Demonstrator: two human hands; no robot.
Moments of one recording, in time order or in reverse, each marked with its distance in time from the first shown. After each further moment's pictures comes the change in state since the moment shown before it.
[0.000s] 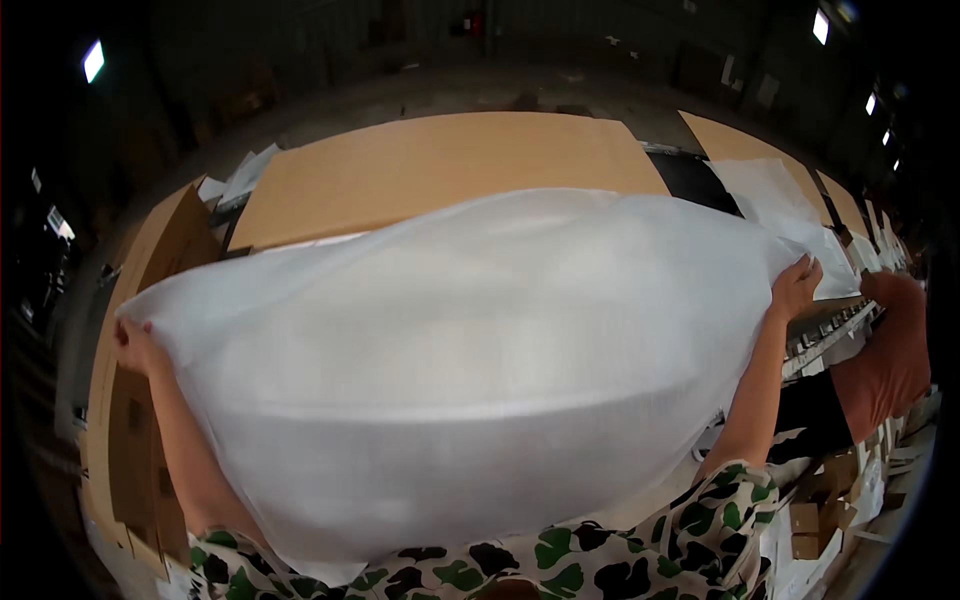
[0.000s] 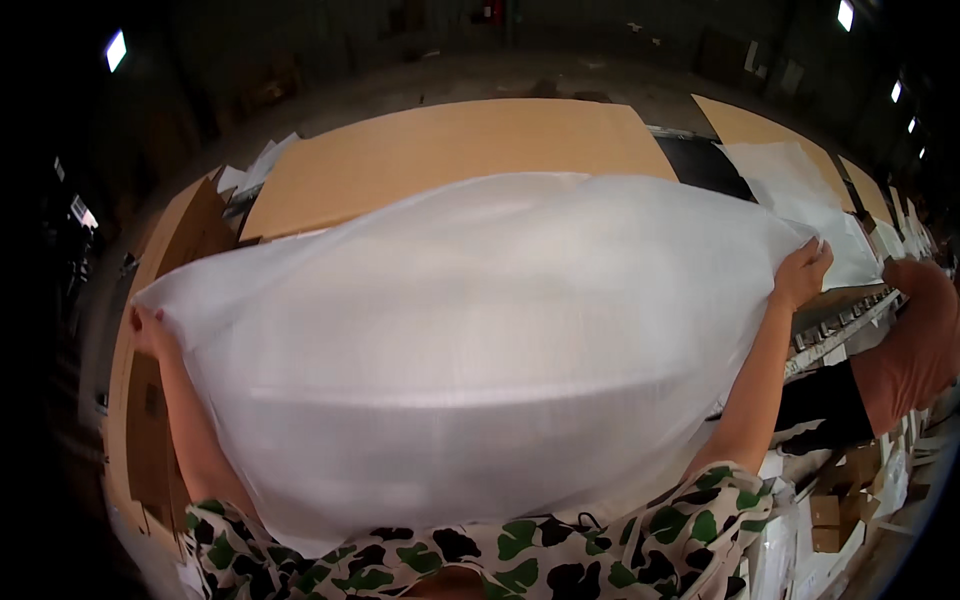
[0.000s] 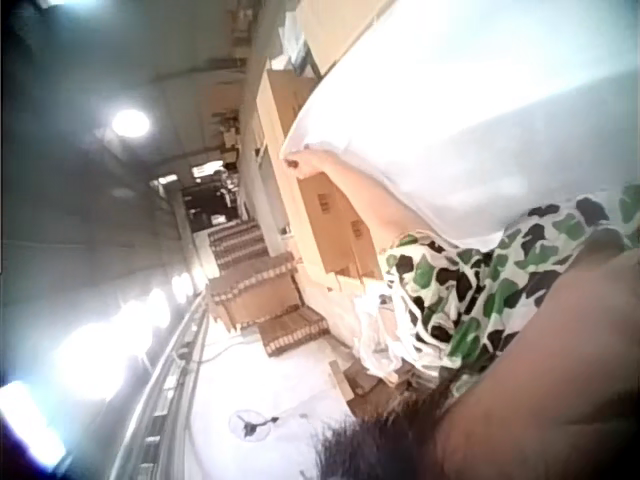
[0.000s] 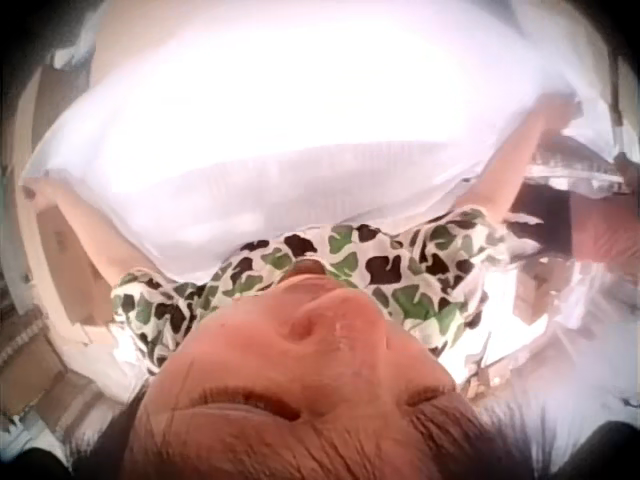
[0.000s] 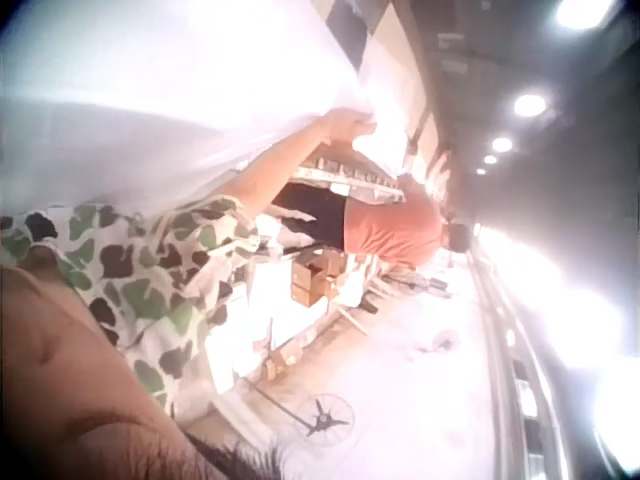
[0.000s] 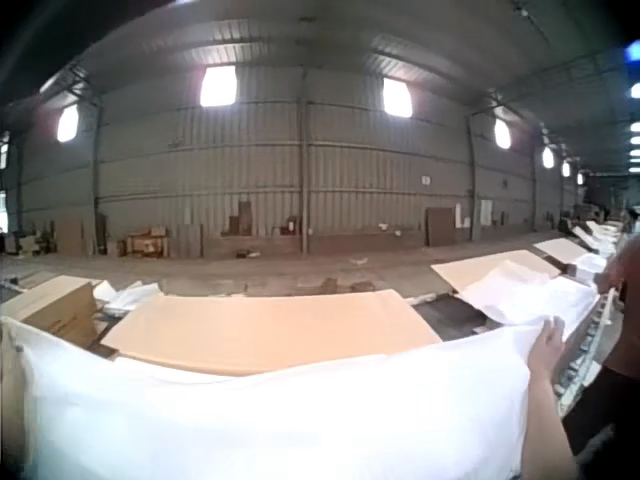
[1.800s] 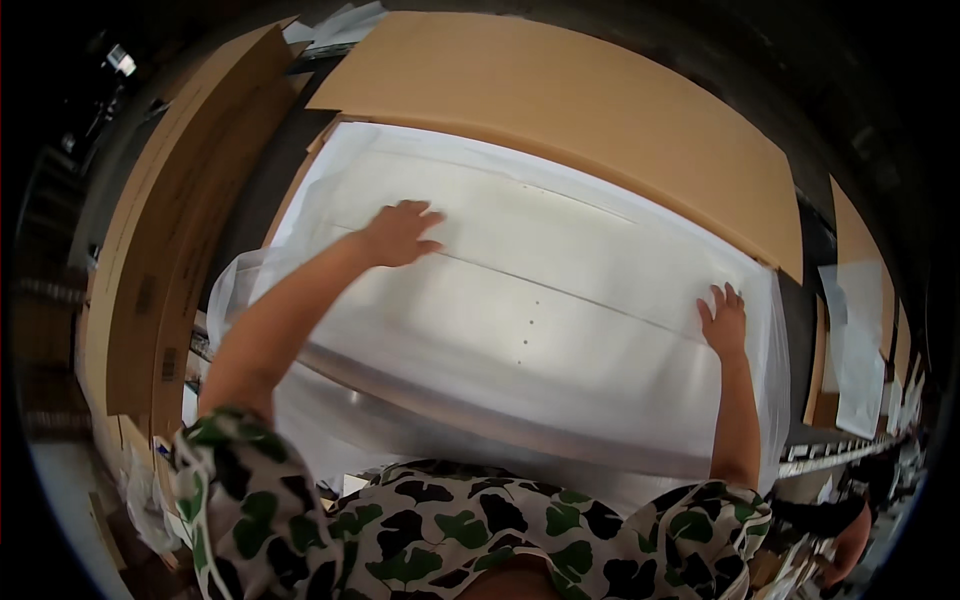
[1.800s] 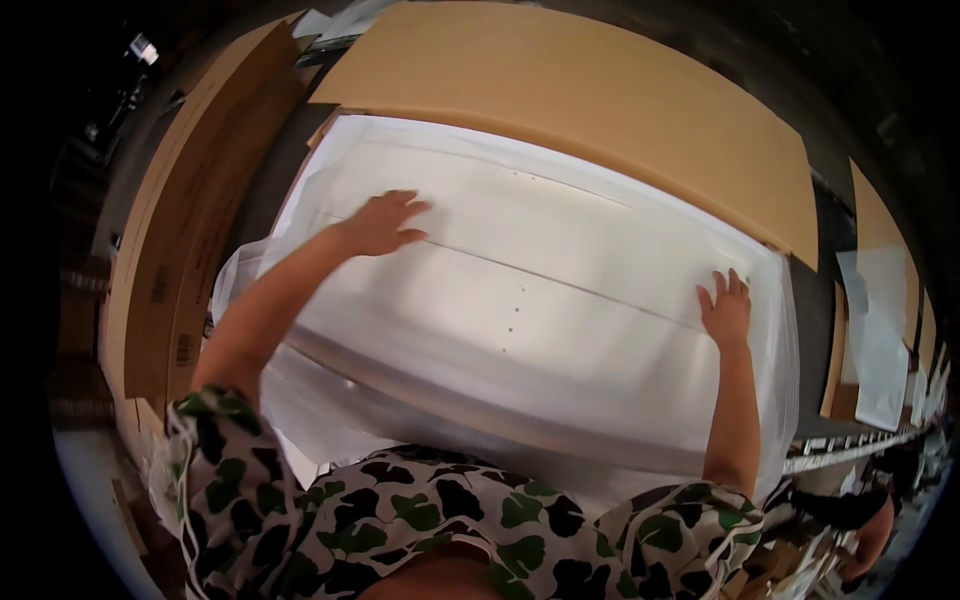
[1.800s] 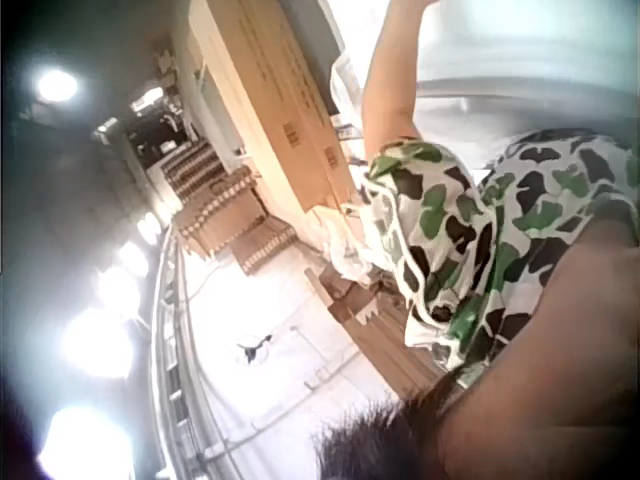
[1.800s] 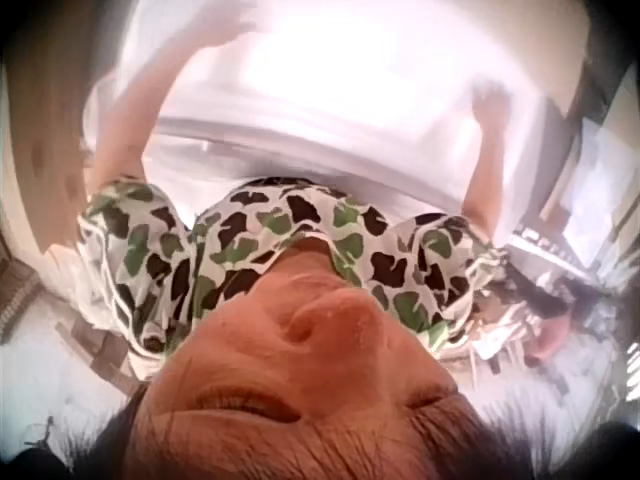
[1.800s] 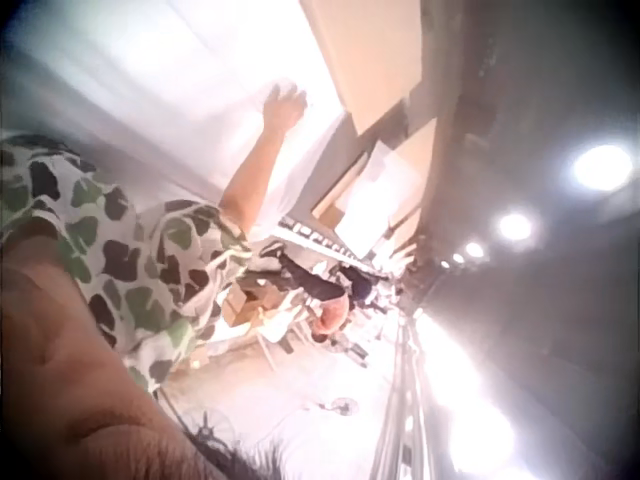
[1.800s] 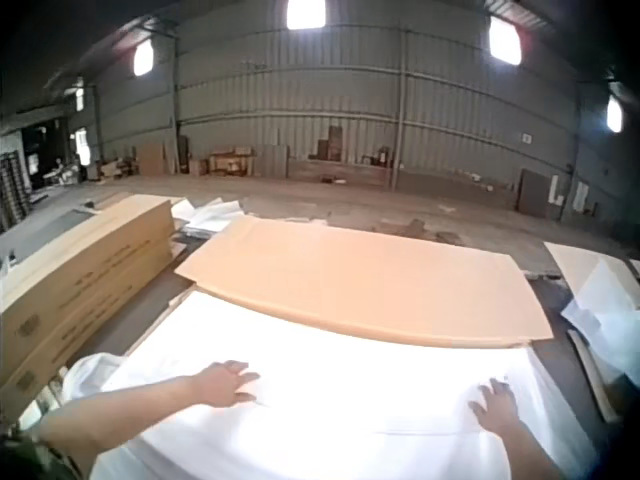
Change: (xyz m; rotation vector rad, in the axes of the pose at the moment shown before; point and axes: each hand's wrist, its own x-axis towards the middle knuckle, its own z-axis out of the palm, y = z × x) left_hand -0.225 -0.033 0.112 0.786 -1.812 0.674; right_hand -0.216 -0.076 0.138 -0.168 -1.201 -0.924
